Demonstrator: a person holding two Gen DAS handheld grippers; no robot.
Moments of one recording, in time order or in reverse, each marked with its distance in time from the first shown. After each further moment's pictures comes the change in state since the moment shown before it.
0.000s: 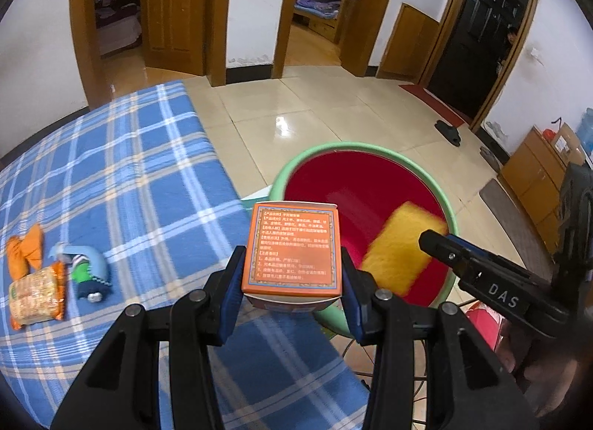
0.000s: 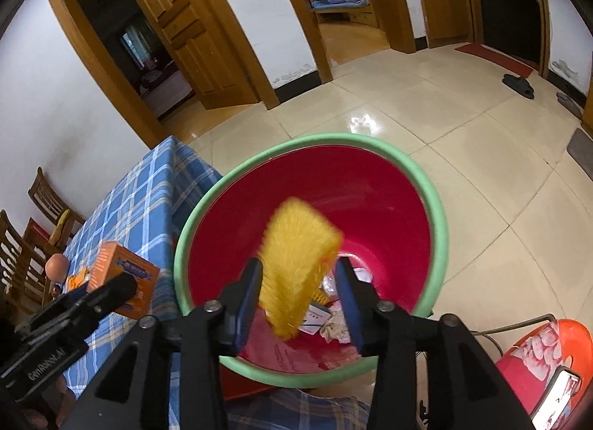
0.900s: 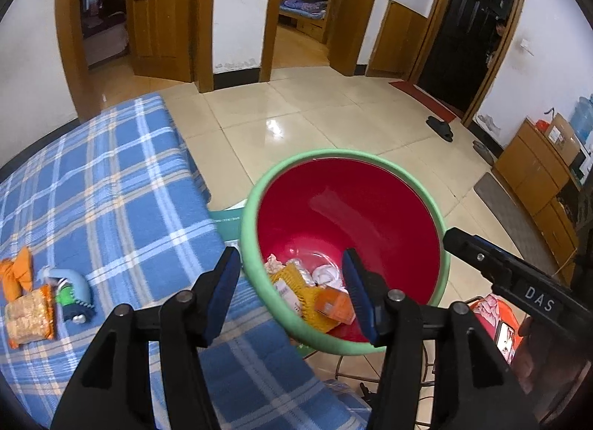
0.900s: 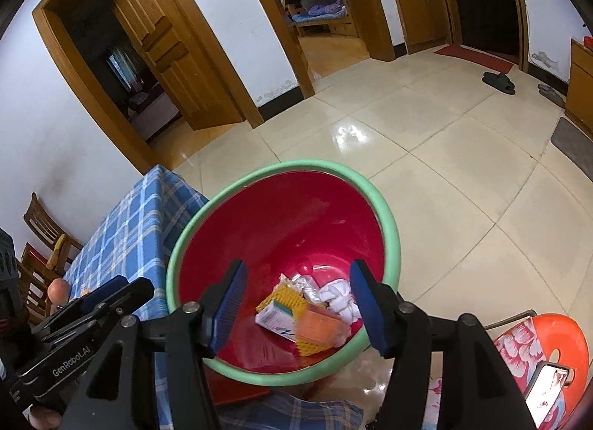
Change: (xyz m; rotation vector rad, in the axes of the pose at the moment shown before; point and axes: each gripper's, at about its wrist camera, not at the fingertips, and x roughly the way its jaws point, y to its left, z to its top) left arm 0.000 -0.017 0.013 0.034 -0.013 -0.015; right arm -0.029 -0.020 0.007 0.061 -0.061 -0.022
